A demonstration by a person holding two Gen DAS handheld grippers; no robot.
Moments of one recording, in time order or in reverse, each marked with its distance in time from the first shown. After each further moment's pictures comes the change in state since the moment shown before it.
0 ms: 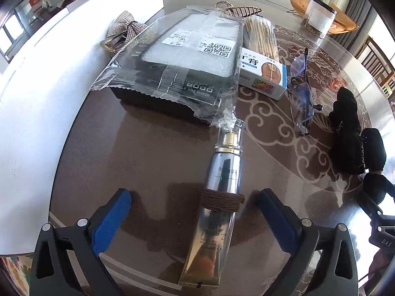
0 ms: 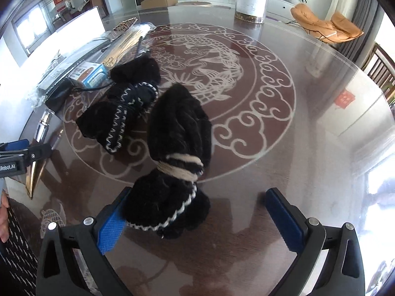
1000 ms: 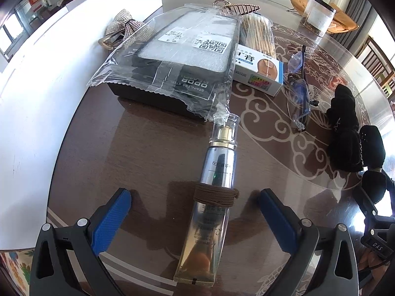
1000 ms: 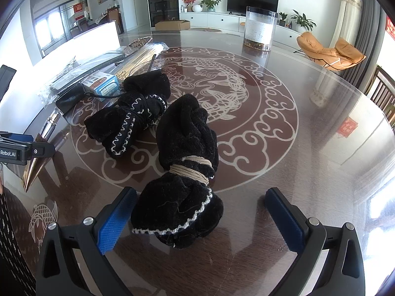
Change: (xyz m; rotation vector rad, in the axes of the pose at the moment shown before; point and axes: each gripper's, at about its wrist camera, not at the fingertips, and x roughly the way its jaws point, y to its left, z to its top) left arm -0.003 -0.001 -0.008 -0.011 0.014 -0.003; right arm 0.001 0.007 -0.010 -0.067 -0.183 0.028
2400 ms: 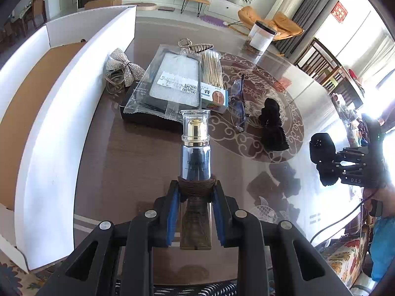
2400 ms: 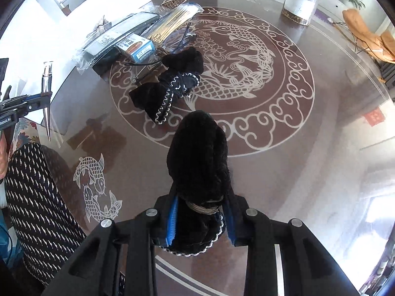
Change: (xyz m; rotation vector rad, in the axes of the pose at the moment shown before) left arm -0.080 0.049 0.002 0.134 -0.098 -0.332; right arm -0.044 -0.017 0.044 -0.142 0.395 0.171
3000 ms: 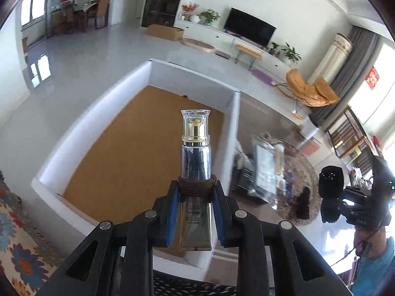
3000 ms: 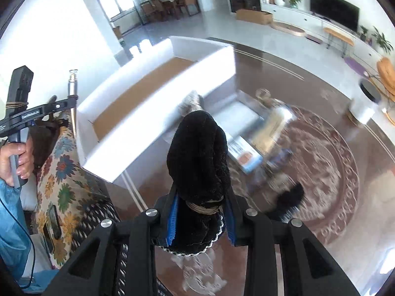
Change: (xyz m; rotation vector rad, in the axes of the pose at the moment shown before) left arm -0.180 0.178 0.028 -0.275 -0.241 0.180; right arm -0.079 0.165 0.112 -0.184 -0.271 0.211
